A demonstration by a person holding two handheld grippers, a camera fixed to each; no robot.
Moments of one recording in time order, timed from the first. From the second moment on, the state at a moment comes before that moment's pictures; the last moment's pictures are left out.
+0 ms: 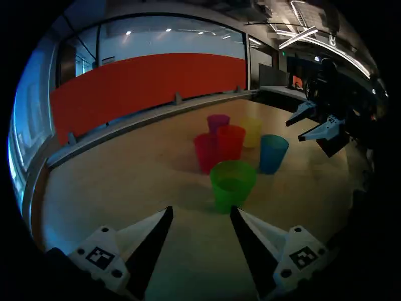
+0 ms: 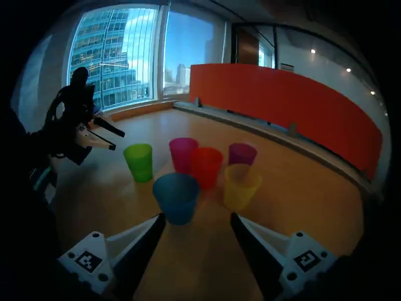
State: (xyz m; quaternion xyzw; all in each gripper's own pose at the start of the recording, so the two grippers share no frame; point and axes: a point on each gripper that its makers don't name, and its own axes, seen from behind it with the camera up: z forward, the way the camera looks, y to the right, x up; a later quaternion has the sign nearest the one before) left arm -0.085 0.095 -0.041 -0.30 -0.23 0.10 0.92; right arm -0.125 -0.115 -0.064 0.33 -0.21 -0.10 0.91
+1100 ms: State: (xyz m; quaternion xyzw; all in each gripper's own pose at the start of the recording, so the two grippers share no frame) left arm 0.019 0.041 -0.005 -0.12 -0.05 0.07 0.99; right arm -0.031 -0.064 -0.016 0.16 -0.05 -0.06 0.98
